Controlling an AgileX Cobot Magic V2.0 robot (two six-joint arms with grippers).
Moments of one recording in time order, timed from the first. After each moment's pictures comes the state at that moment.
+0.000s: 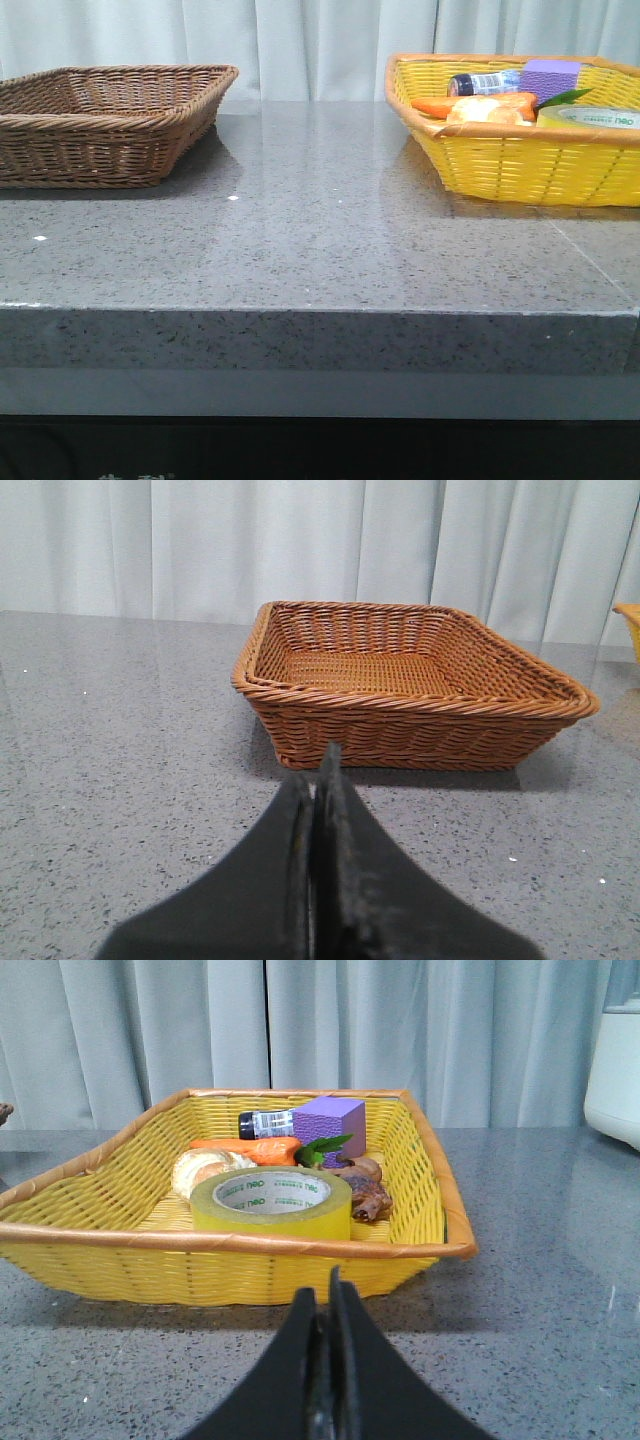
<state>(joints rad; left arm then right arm) -0.07 -0.01 0.01 -0.02 0.05 -0.02 -0.02 -0.01 0.03 0.07 -0.03 -0.01</state>
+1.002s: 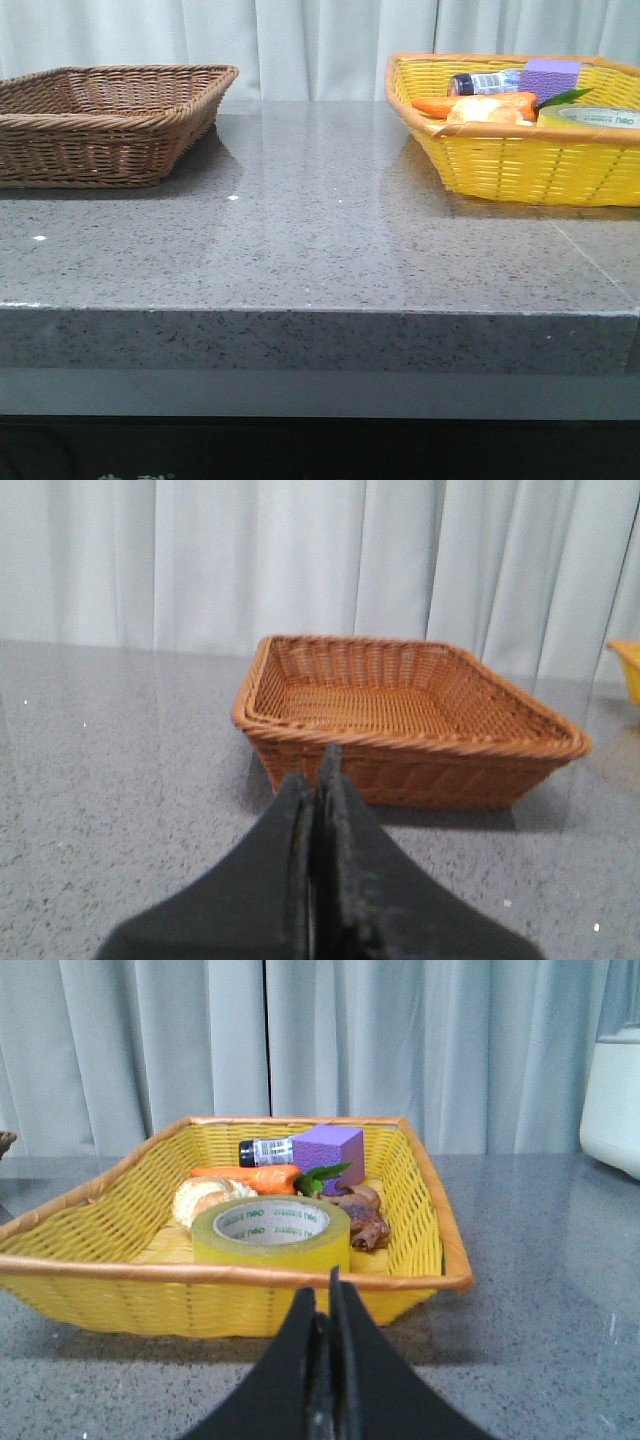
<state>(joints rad) -0.07 -0.01 0.01 -0.04 -0.01 -0.02 -0.02 -0.01 0.02 0.07 -0.08 -0.01</state>
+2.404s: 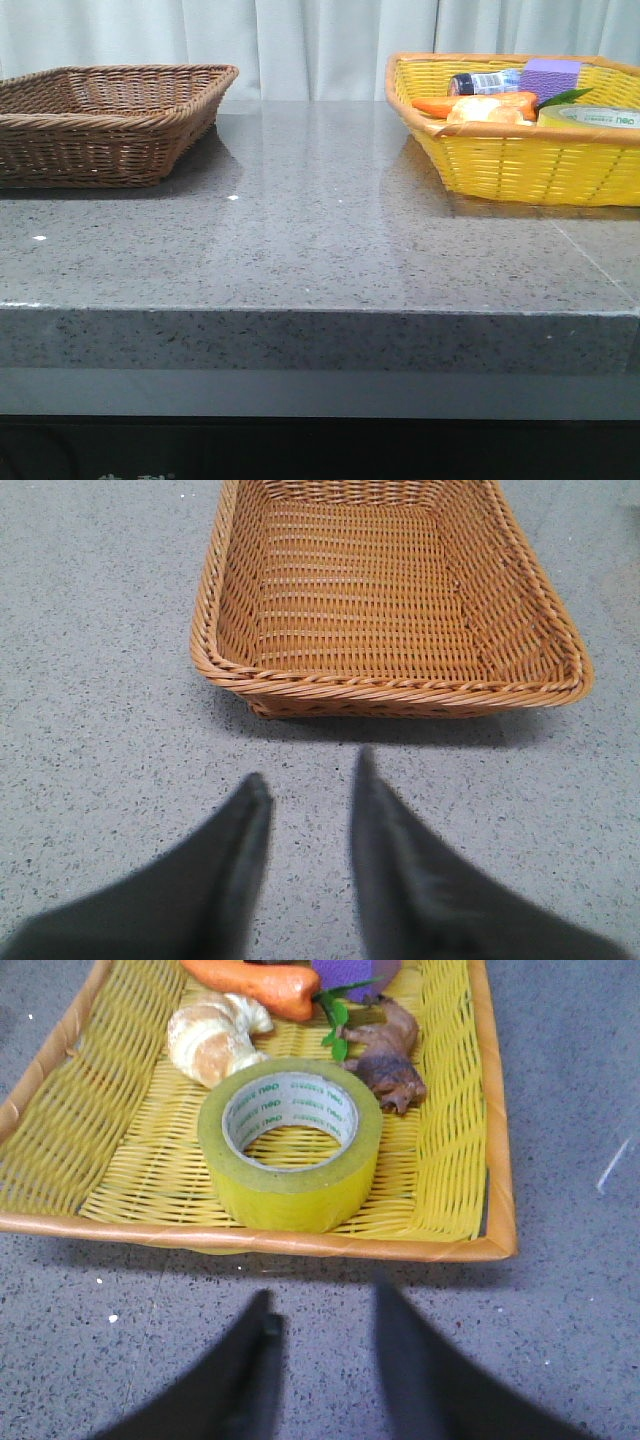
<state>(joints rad) -0.07 0.64 -0.66 -0.06 0.59 -0.02 -0.02 0.70 -0.70 0.07 0.58 -0.01</state>
